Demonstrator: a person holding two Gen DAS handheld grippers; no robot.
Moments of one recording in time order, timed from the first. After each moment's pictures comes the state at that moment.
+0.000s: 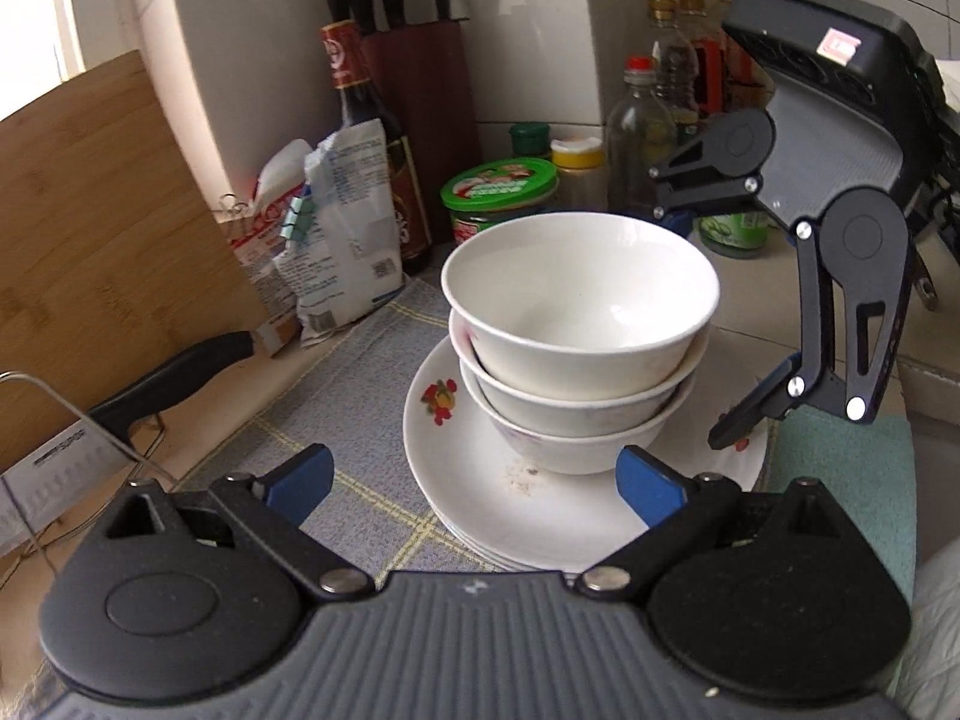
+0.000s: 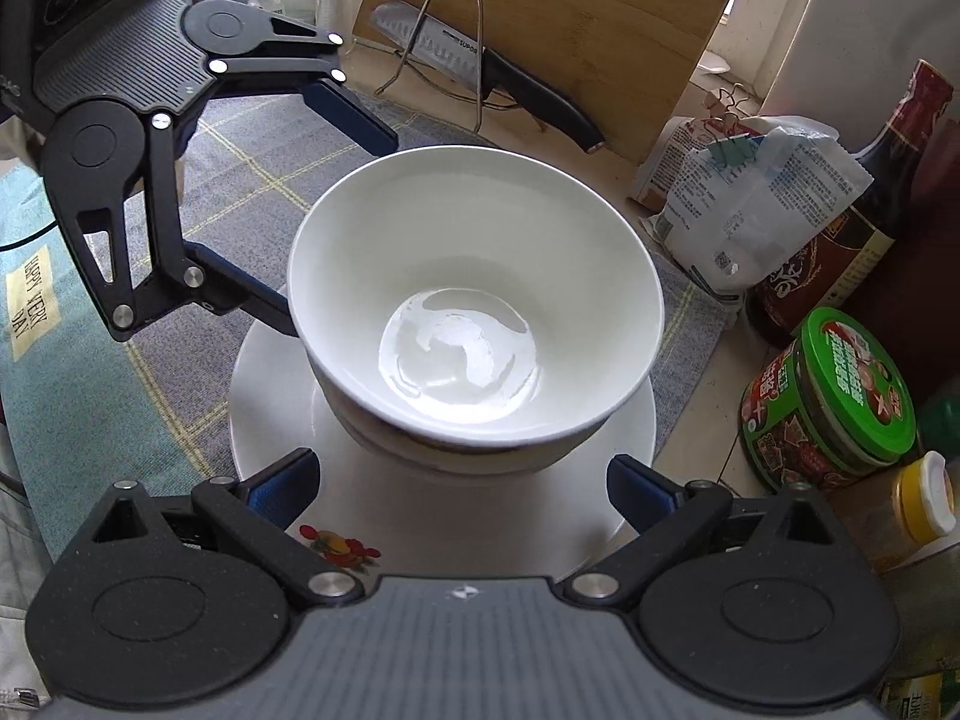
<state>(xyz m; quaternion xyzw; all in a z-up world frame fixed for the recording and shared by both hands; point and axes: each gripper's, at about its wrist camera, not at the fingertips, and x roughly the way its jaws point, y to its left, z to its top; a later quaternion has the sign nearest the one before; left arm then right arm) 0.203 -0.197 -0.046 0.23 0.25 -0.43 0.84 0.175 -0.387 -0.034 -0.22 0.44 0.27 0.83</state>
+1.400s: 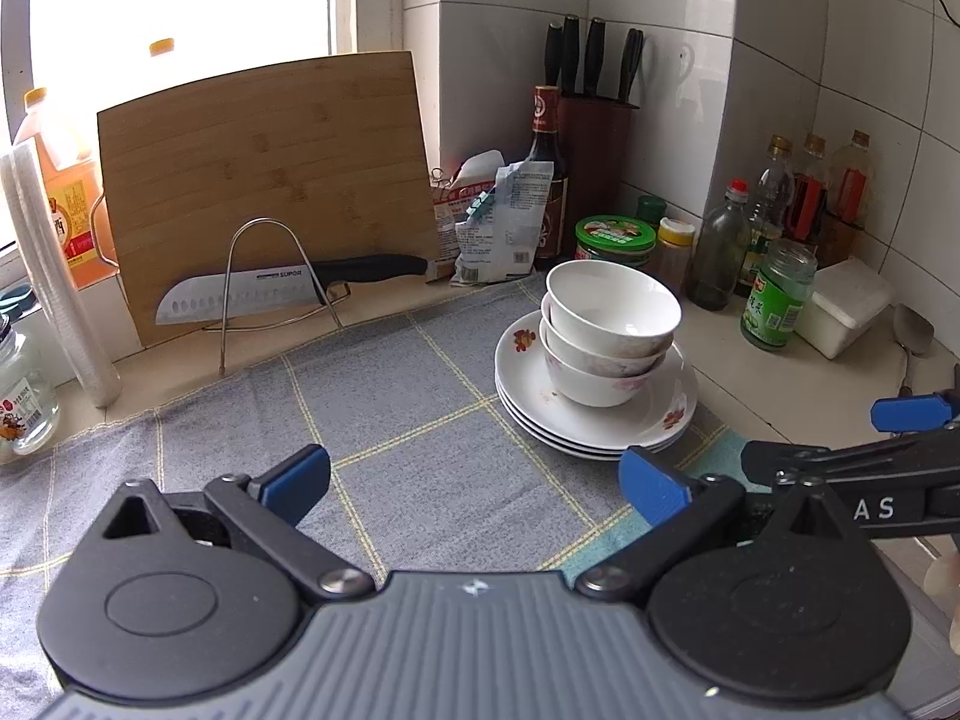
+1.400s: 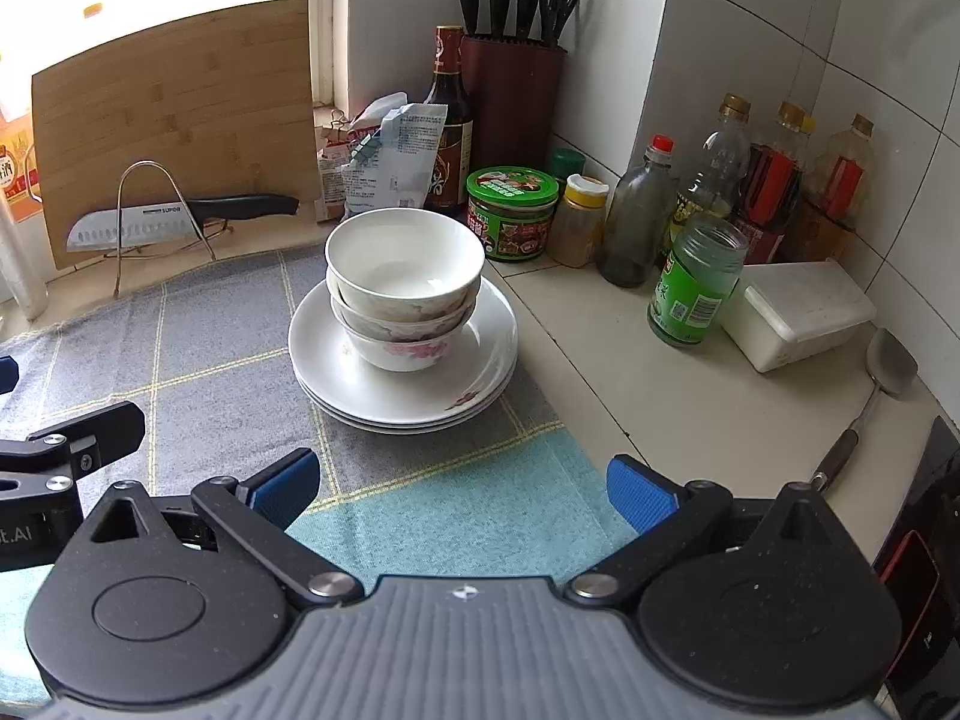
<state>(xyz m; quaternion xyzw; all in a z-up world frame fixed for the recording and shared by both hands) 0.093 -0.086 0.032 0.09 0.32 -0.29 0.90 -0.003 -0.259 0.049 0.05 0.39 -0.21 0.89</state>
